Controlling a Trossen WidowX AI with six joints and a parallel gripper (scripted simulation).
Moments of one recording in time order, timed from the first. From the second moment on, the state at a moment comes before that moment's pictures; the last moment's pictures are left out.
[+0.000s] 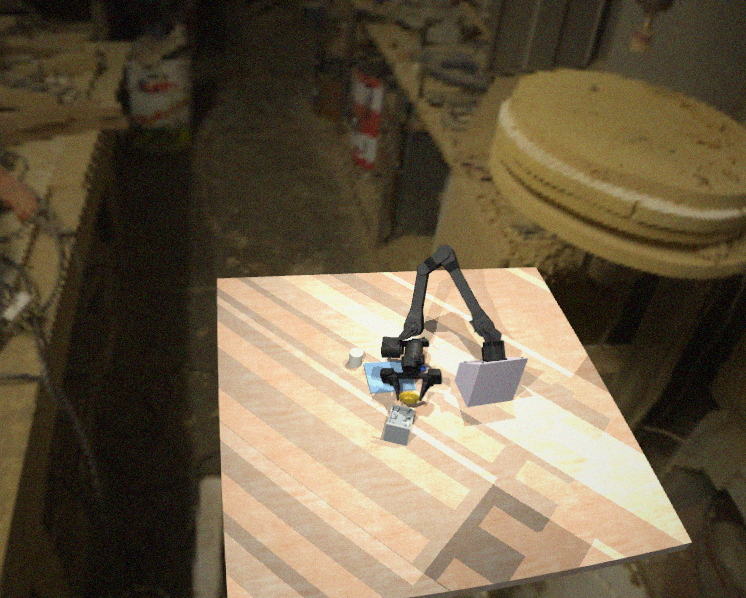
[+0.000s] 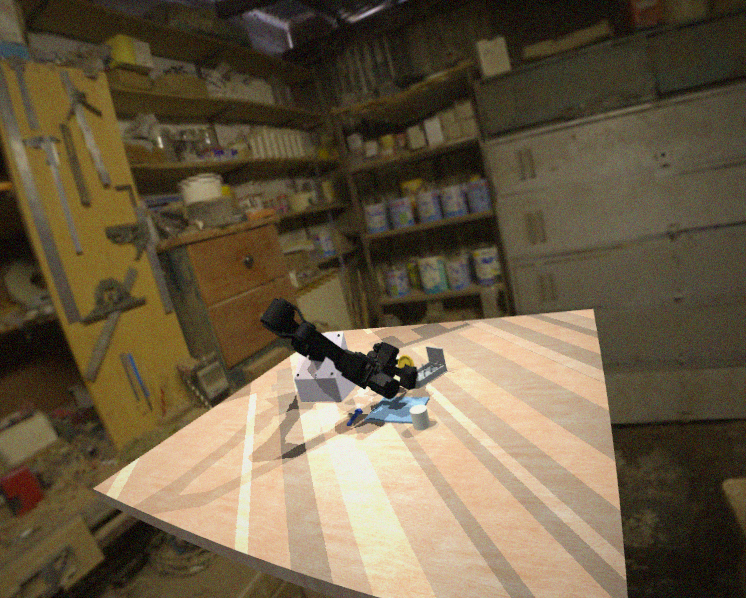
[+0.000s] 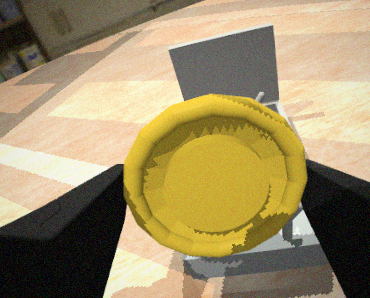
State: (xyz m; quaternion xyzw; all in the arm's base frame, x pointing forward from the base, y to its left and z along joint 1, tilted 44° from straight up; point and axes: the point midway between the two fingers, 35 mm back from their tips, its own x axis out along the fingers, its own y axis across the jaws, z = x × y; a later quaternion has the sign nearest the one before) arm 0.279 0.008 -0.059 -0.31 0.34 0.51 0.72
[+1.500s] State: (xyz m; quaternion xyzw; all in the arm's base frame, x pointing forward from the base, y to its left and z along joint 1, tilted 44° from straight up) arm 0.294 0.022 -0.074 -0.38 0.22 0.52 0.73
